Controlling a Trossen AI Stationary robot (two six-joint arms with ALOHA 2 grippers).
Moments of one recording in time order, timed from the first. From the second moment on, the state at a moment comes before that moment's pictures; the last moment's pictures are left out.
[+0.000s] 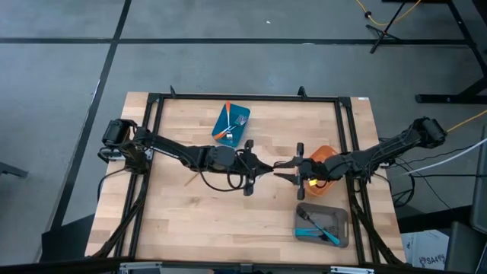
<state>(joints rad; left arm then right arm) -0.14 1.73 1.11 0.45 -0.17 -0.05 0.37 1.10 0.56 0.41 0.38 0.00</state>
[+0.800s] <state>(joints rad) -0.15 1.73 1.11 0.50 -0.05 0.12 0.37 1.16 0.56 0.54 0.26 -0.04</state>
